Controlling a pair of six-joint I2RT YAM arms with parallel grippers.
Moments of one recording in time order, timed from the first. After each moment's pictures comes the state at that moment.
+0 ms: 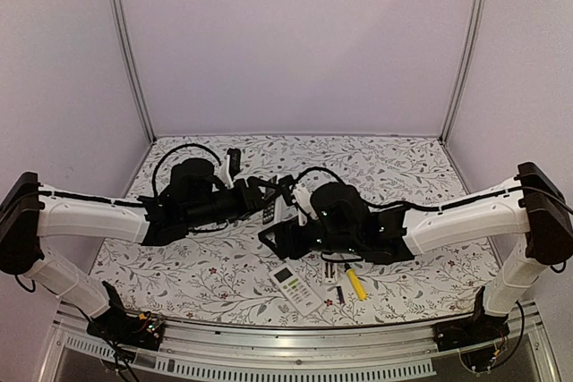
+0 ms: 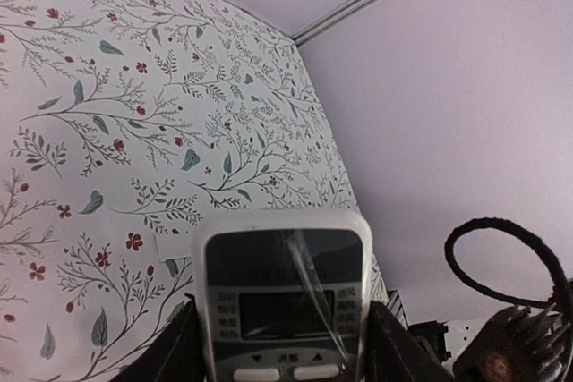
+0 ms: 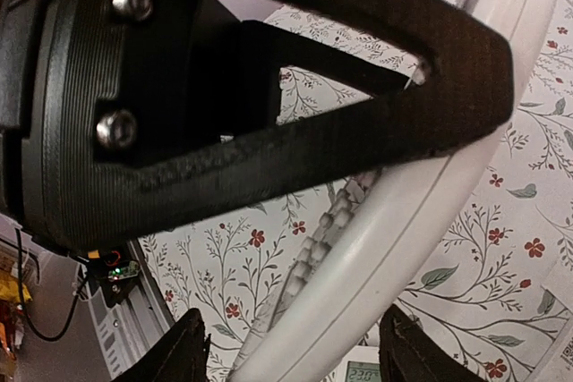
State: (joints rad) left arm -0.87 1.42 0.71 0.43 0.05 -0.95; right arm 1.19 1.67 1.01 0.21 0.09 0.54
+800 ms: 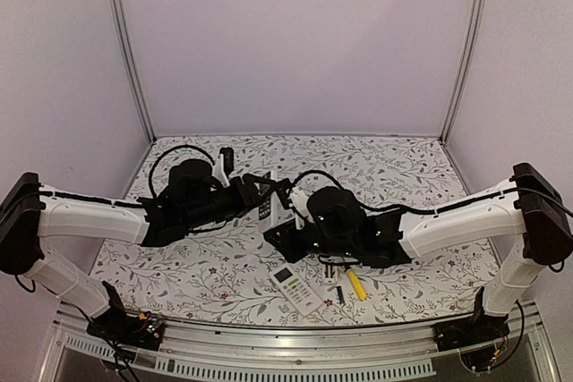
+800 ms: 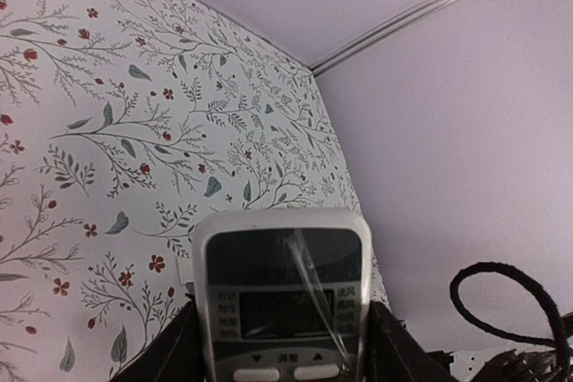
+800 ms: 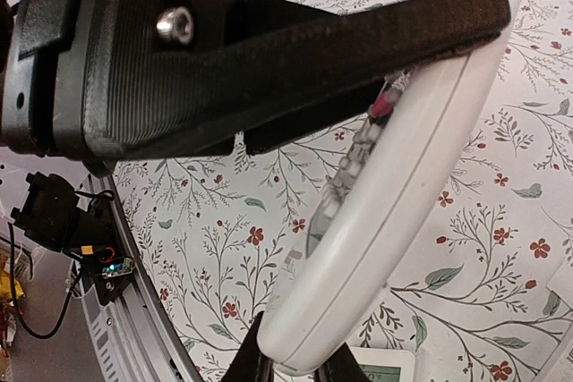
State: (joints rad) left arm -0.86 1.42 0.69 0.46 -0.04 -0.97; right arm 1.21 1.70 1.01 0.23 0.10 0.53
